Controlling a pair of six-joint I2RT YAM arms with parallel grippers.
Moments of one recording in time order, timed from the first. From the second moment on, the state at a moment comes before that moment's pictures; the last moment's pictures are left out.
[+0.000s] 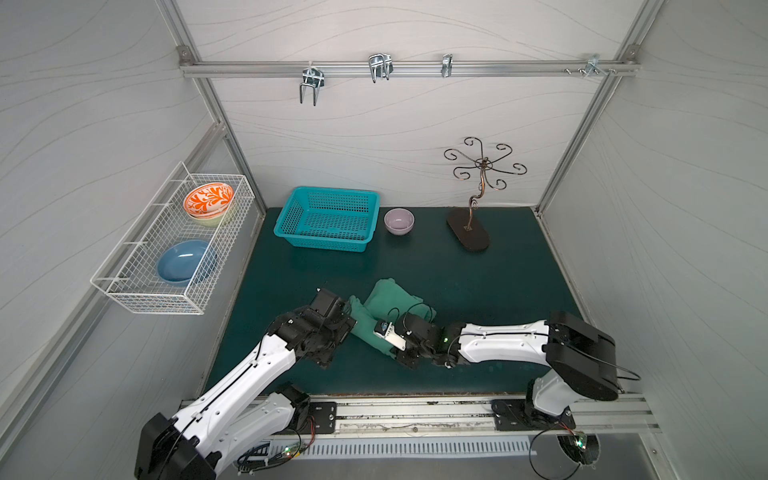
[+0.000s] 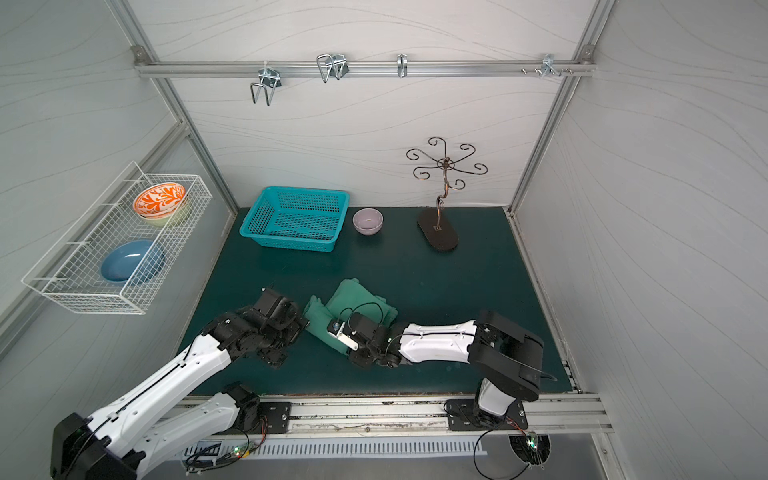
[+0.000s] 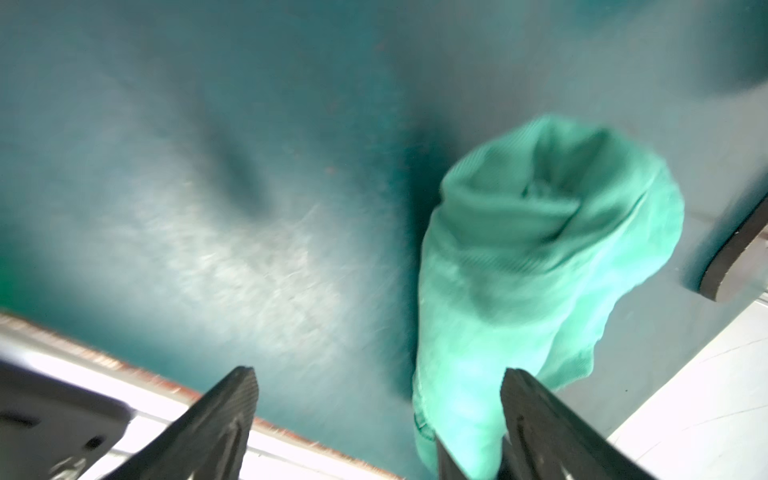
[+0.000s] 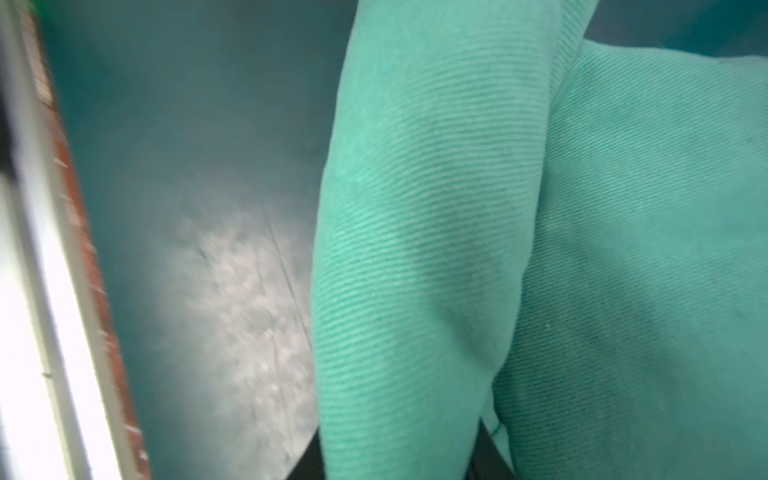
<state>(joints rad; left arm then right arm) -0.53 0.89 0.68 -0.99 0.01 -1.51 1.22 1.63 0.85 -0.11 -0.06 -0.05</state>
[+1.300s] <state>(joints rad) -0.65 1.29 0.60 -0.47 0.17 -1.56 1.27 1.24 0.80 -0.30 0.08 0.12</state>
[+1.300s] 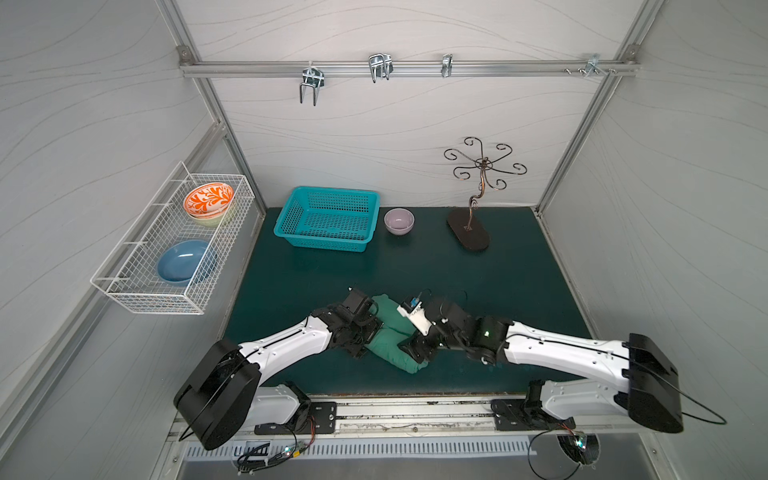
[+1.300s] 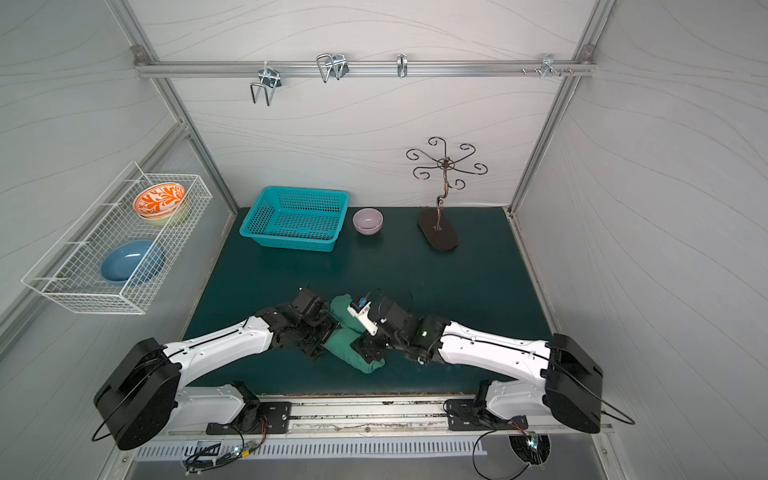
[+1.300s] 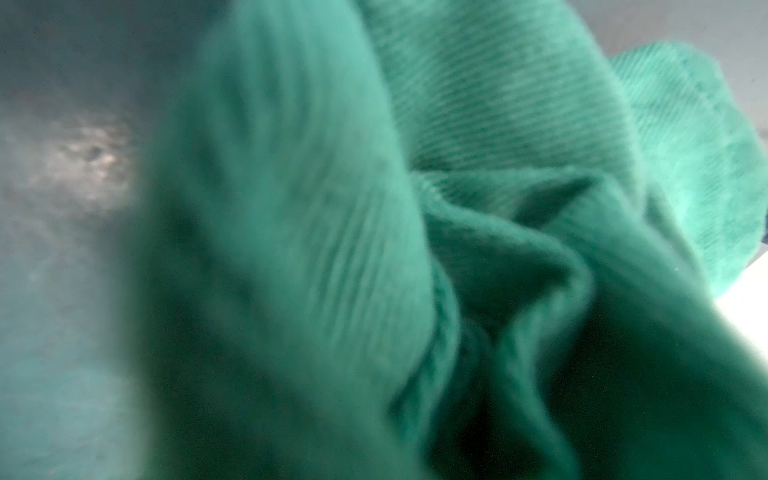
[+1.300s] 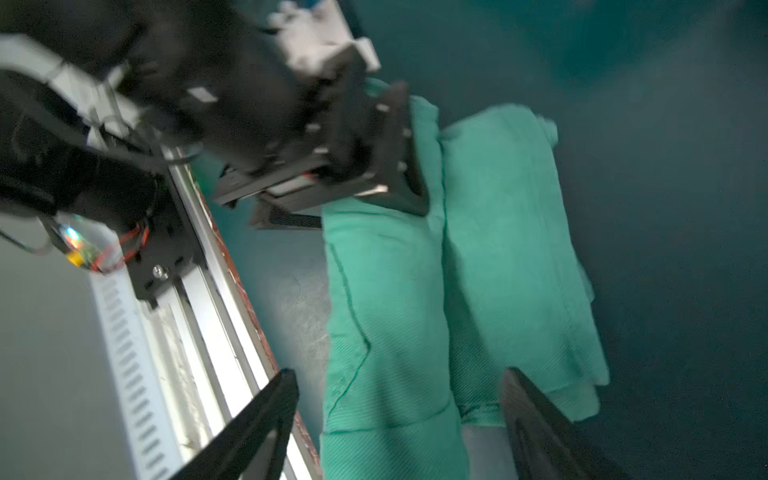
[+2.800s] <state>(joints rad) -0.68 1.21 0.66 -0.55 0.12 -1.57 0.85 1.55 0.67 0.03 -0.73 0.32</state>
